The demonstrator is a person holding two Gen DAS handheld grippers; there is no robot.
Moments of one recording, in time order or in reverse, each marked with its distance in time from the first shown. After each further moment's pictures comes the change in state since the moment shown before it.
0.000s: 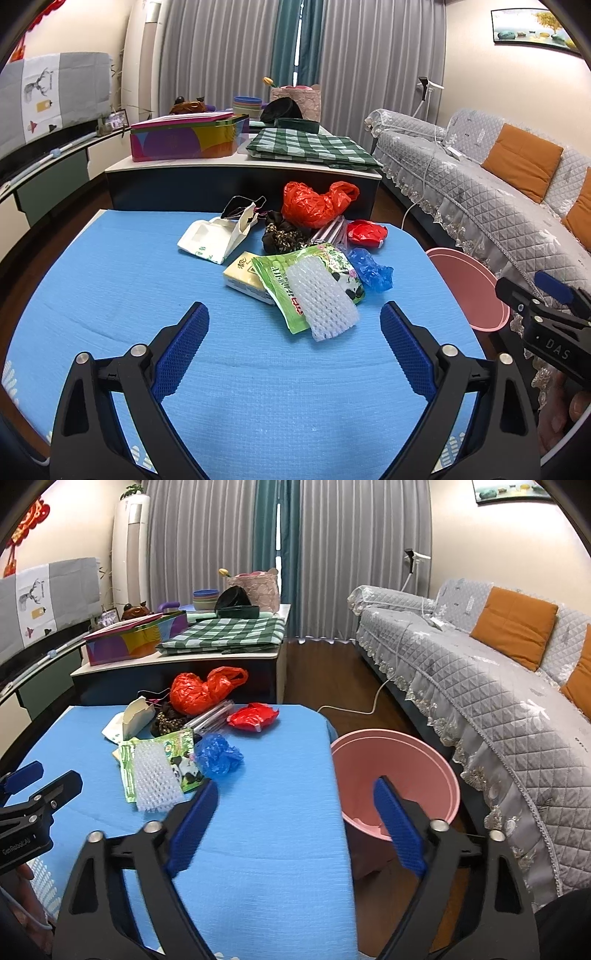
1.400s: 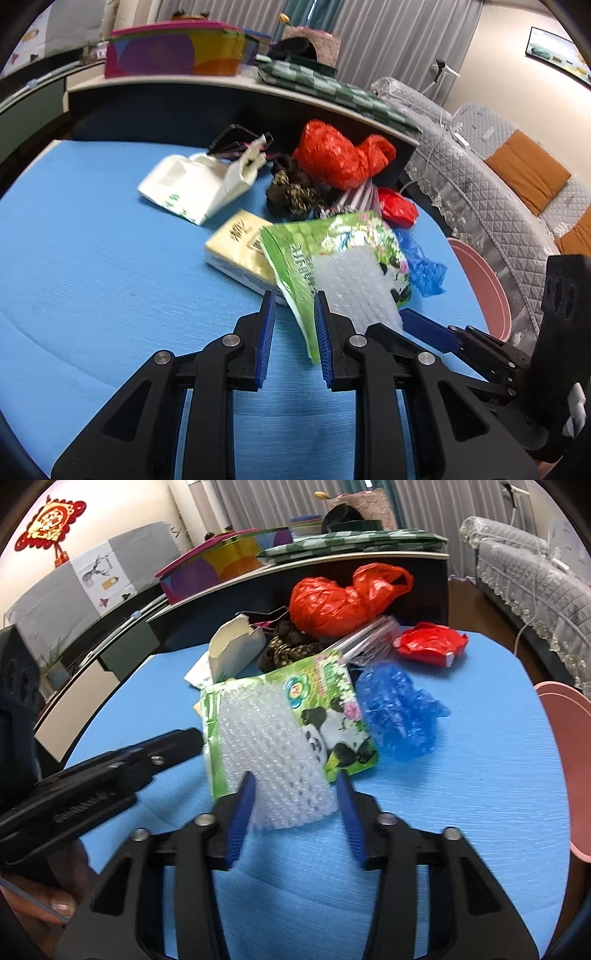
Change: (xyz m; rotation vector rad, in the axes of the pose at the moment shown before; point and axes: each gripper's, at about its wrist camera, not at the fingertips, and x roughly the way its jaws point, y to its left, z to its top) left arm 0.113 0.047 -0.001 -0.138 0.207 -0.143; right arm 0.131 0.099 -0.023 -0.024 0.257 0.479
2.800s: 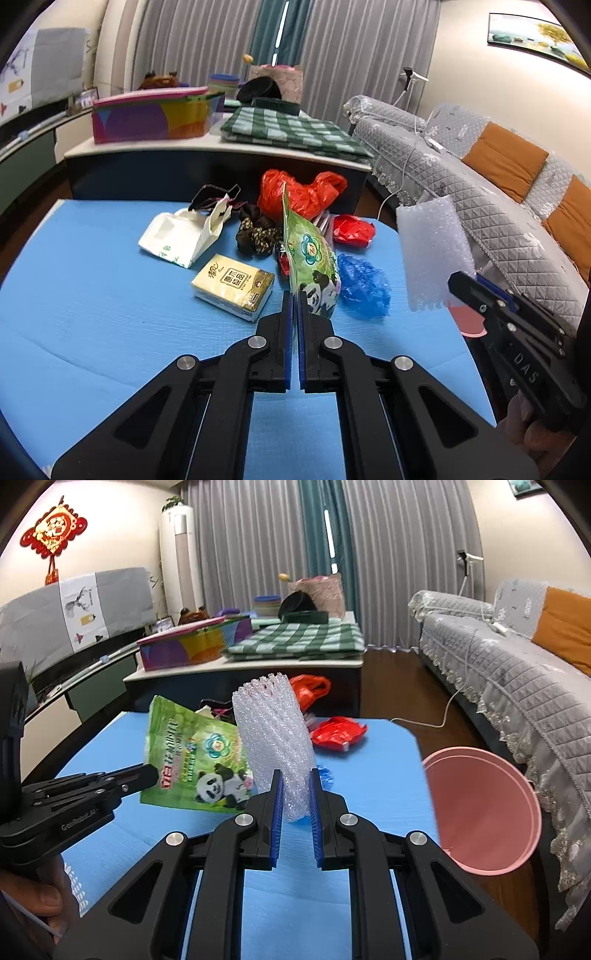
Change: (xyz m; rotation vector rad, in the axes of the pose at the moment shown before) left arm -0.062 -0.043 0.004 0.137 -0.131 0.004; right arm -0.118 -0.008 0.003 -0.034 -0.304 -0.257
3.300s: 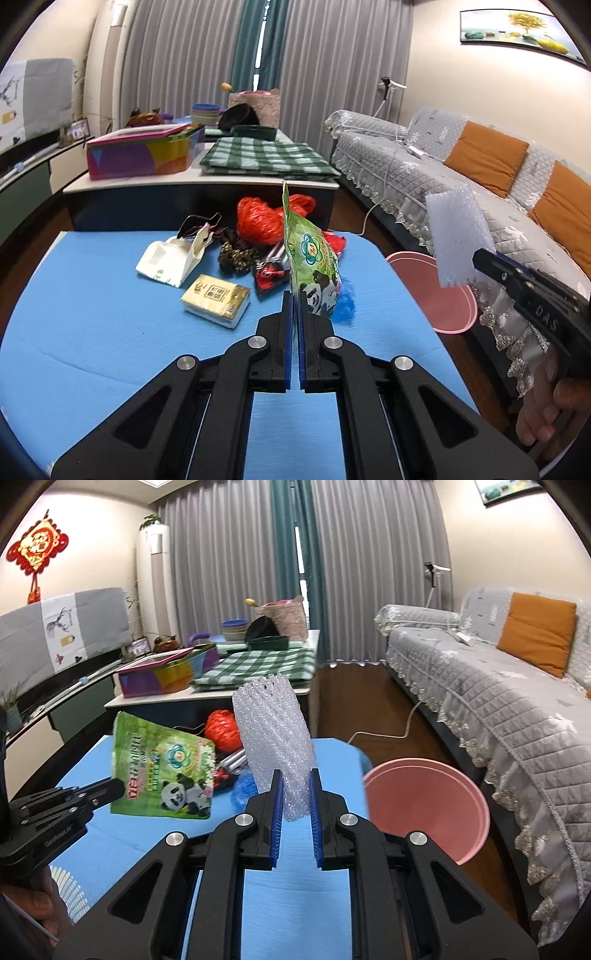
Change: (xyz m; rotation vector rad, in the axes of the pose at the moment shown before) left arm -0.037 -0.030 -0.003 0.076 -0.071 -0.023; right arm -0.054 -0.039 0.013 0.041 -0.052 -0.103
